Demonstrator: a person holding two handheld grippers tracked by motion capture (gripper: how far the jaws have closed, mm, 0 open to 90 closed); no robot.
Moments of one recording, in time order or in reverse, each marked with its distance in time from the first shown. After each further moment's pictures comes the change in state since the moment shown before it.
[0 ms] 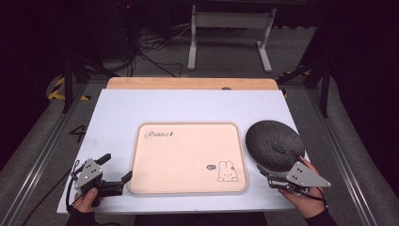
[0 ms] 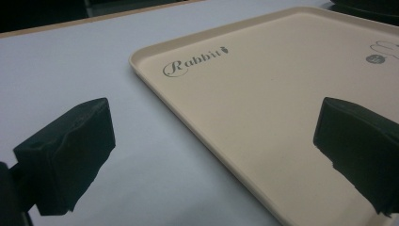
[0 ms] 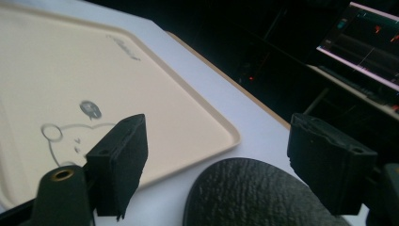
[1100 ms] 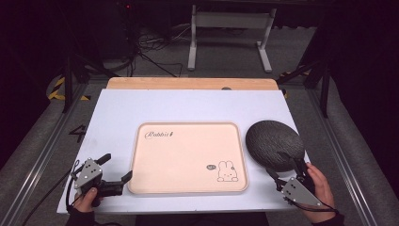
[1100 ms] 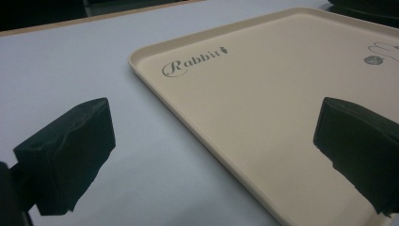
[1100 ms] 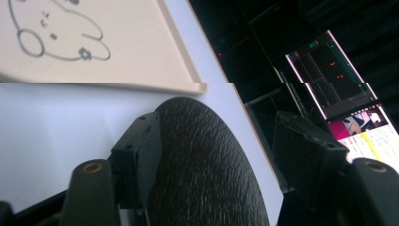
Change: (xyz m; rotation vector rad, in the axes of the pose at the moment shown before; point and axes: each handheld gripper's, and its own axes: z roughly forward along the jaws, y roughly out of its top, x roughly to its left) left arm 0.001 0.000 0.000 -0.001 -0.005 -0.007; right arm 0.011 -0.010 -0.018 0.183 -0.099 -0.434
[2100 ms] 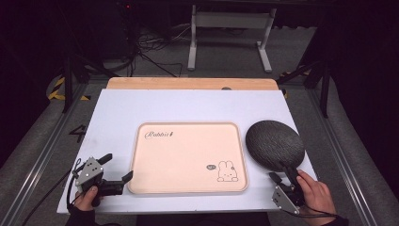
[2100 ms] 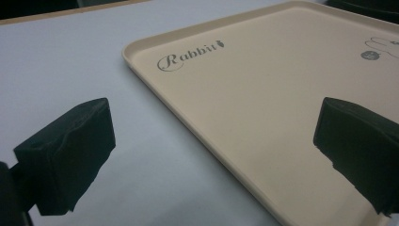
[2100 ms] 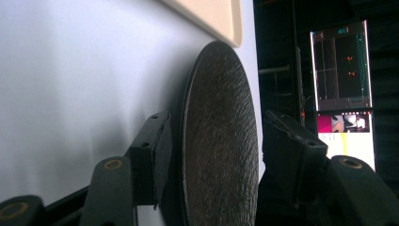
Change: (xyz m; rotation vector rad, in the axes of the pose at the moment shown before) left arm 0.002 0.001 0.003 0.029 -0.023 -0.009; right arm 0.027 -0.002 0.006 0.242 0.042 -0.332
